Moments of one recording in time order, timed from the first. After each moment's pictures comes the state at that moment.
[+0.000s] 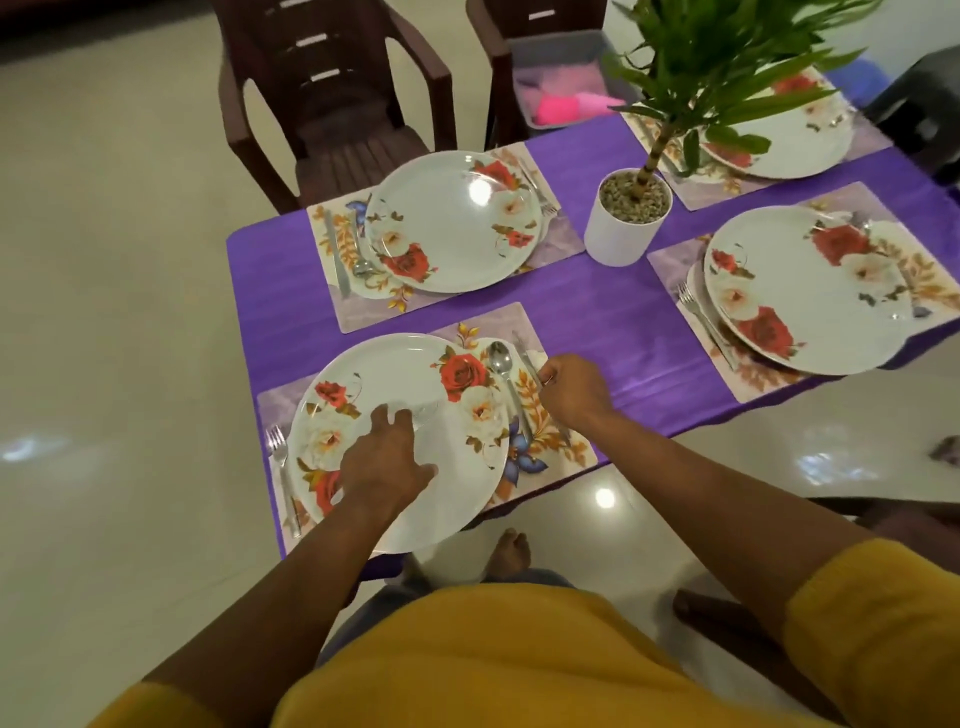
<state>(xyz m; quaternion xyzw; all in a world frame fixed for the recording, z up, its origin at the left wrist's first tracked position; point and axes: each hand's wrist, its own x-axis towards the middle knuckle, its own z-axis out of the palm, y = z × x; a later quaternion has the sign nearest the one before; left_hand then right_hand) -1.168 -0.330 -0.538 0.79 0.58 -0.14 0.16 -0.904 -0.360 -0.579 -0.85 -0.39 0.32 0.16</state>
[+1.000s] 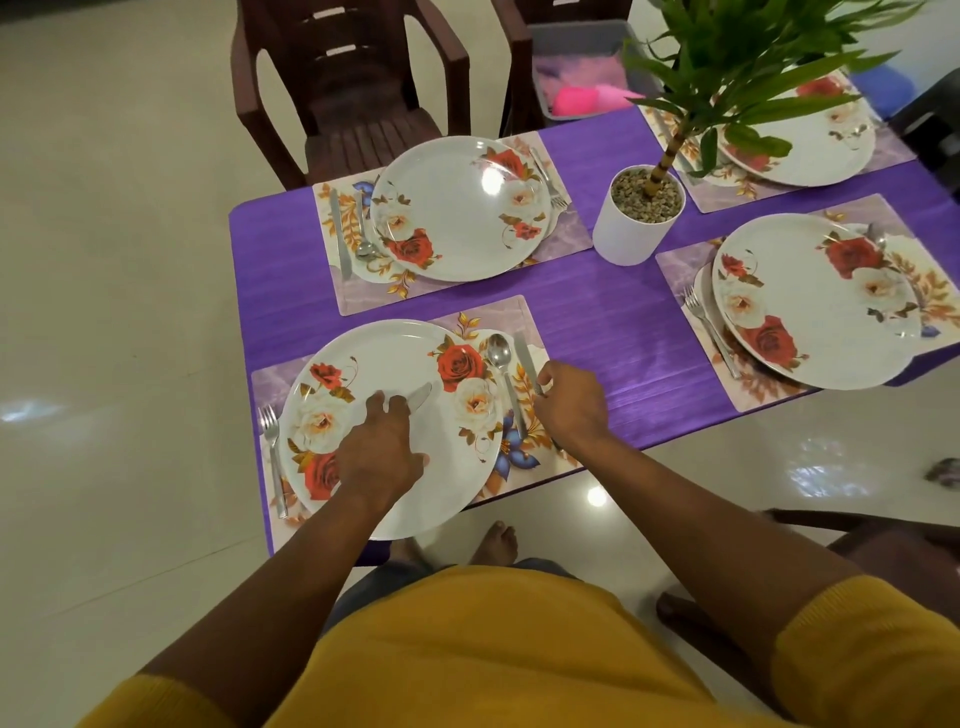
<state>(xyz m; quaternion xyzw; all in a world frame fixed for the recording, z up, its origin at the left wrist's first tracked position) -1.167 -0.333 -0.556 0.77 0.60 -0.12 0.18 -0.917 -0.380 -0.584 -0.85 -0.43 0.25 0.15</state>
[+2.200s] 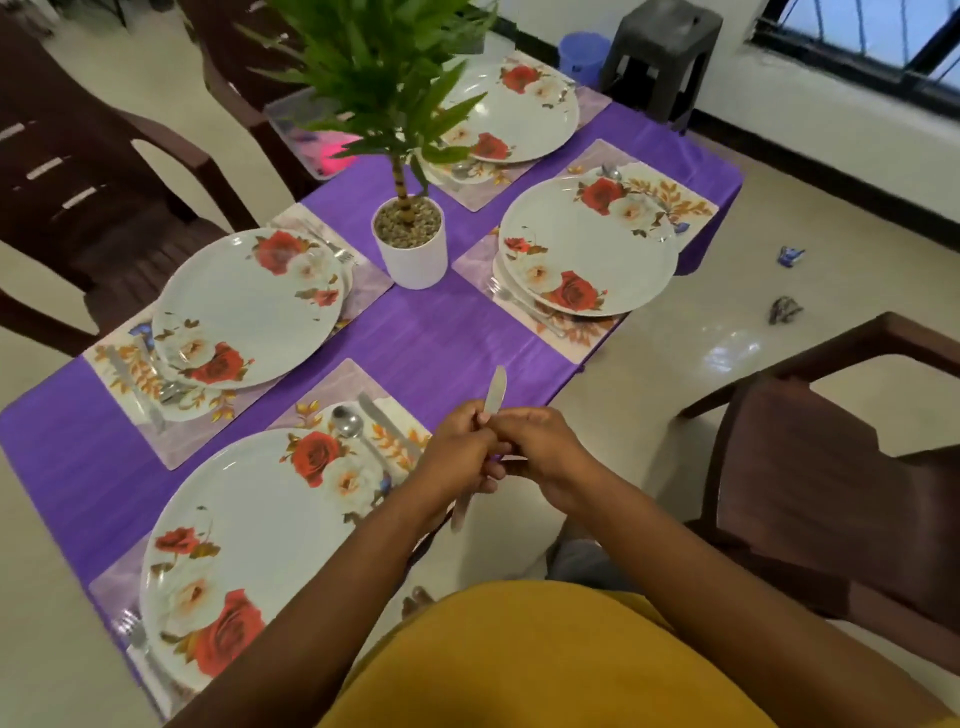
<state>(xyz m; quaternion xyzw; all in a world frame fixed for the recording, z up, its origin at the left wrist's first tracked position) -0.957 -0.401 -0.492 0.63 0.39 -0.07 0.67 -0.868 -0.502 -0.504 -0.66 -0.02 0.49 0.56</state>
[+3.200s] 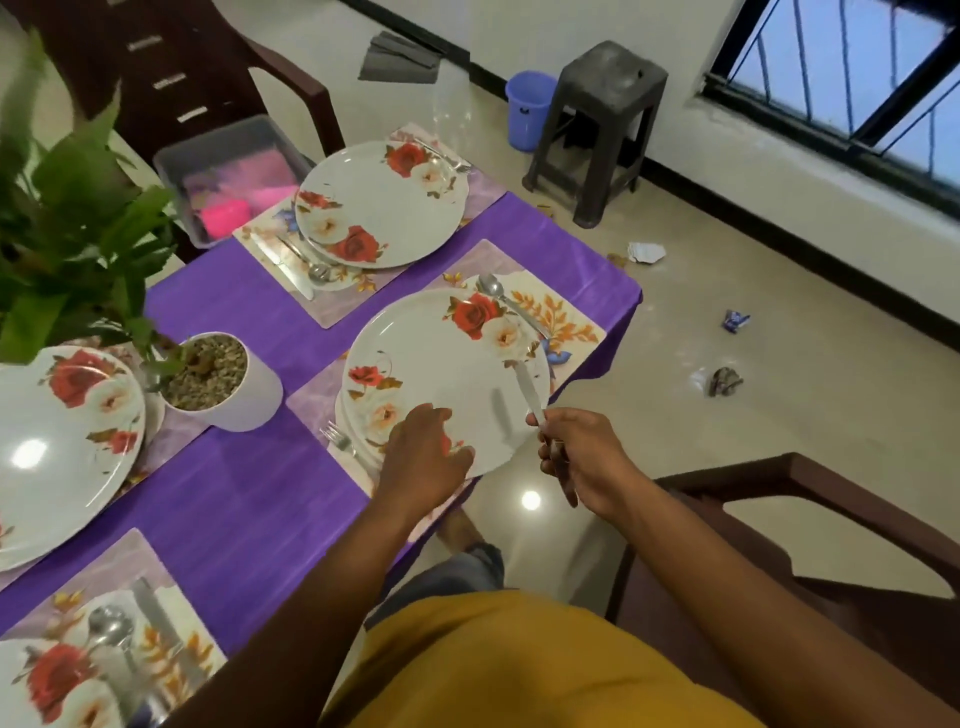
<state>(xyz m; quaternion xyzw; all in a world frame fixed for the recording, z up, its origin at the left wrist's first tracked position) -0.636 -0.413 -0.541 0.85 0.38 -0.08 0.37 -0.505 -0.569 -0.499 -0.71 0.11 0.43 0.55</state>
